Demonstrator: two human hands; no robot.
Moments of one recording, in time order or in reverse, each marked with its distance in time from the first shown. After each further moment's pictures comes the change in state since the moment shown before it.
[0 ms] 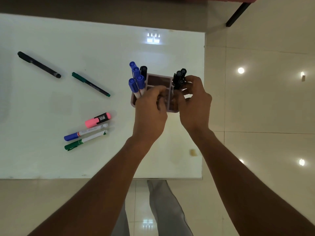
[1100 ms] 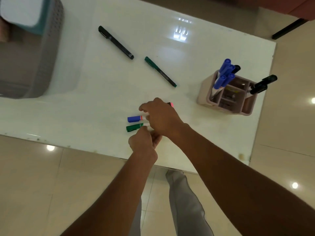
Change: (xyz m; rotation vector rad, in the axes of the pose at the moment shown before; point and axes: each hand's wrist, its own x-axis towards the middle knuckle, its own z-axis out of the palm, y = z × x) left_hand -0.062 -0.136 -0.137 -0.955 0.449 -1.543; right_hand -0.085 -0.110 0.208 -0.607 -0.945 -0.385
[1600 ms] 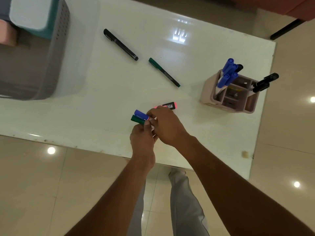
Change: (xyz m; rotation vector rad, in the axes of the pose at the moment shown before) left_hand 0.000 -0.001 -0.027 0.194 -0.225 0.376; right_hand -0.025 -0.011 0.016 0.219 0.096 0.109
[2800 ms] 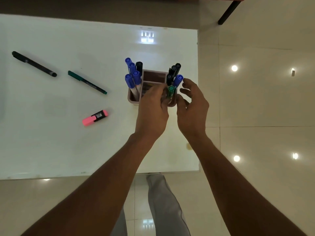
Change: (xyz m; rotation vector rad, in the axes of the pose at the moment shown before) left_hand -0.073 -0.034 0.216 0.898 -0.393 1.073; right_hand -0.100 0.187 -0.124 0.596 0.881 0.249
